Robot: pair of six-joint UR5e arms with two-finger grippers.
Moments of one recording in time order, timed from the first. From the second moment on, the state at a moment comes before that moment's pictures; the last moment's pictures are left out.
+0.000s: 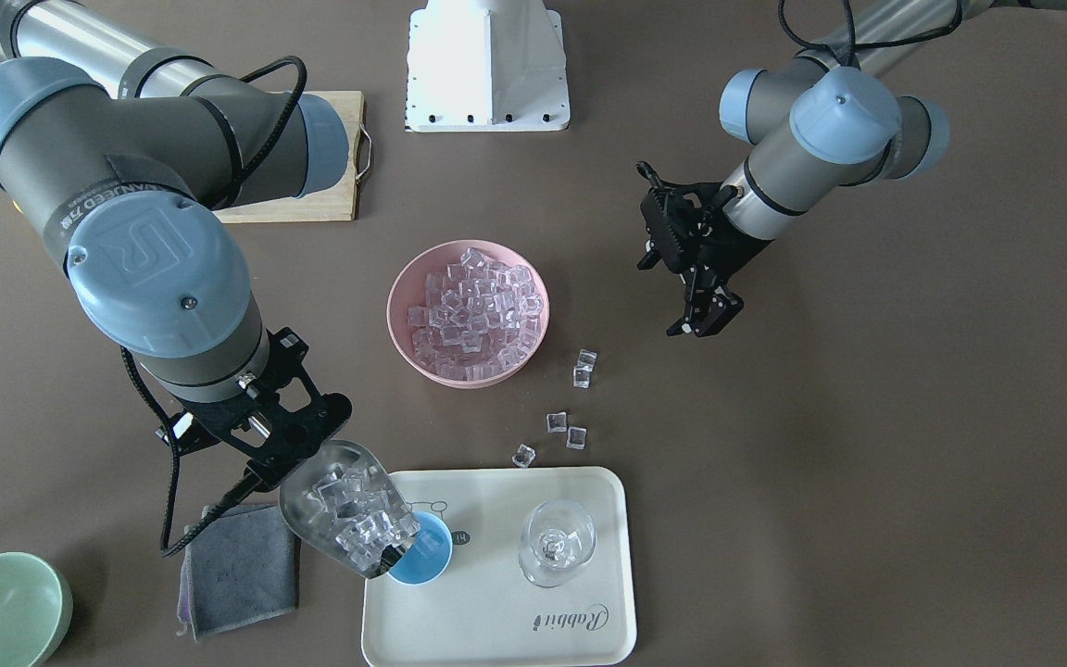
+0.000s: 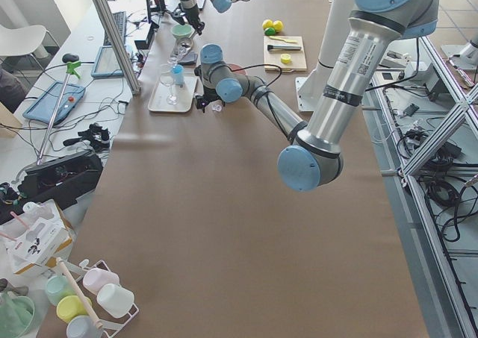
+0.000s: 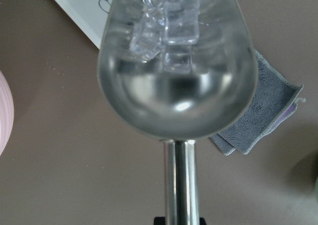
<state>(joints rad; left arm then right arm) -0.88 -1.98 -1.79 -1.75 -2.18 0.10 0.94 -0.59 1.31 -2.04 2.04 -0.19</state>
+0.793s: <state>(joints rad) -1.11 -1.80 -1.84 -1.70 -2.26 -0.06 0.93 -0.56 1.30 -2.12 1.99 -0.25</state>
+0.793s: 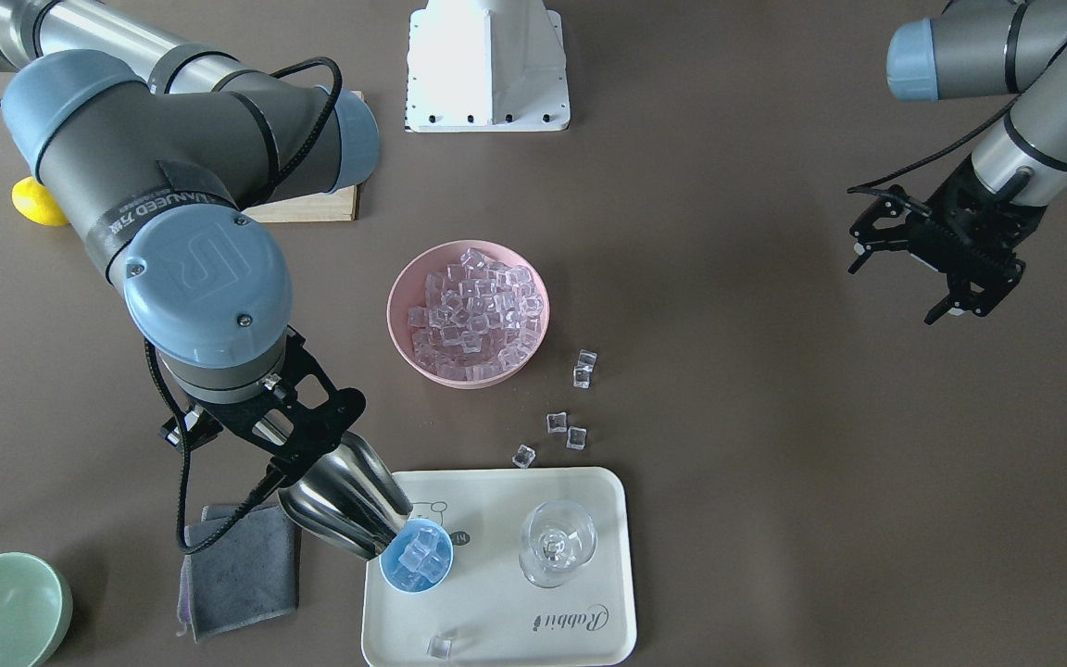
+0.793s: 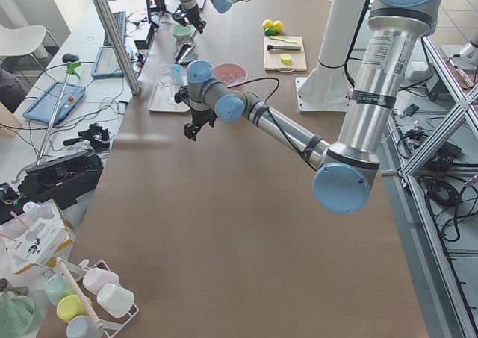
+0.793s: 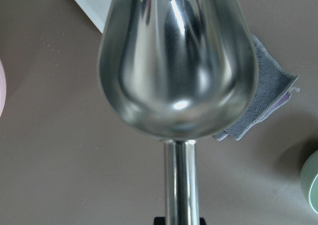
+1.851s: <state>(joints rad) -1.56 -1.63 -1.59 -1.70 -2.30 0.07 1.05 -0.98 1.72 -2.06 2.10 -0.10</state>
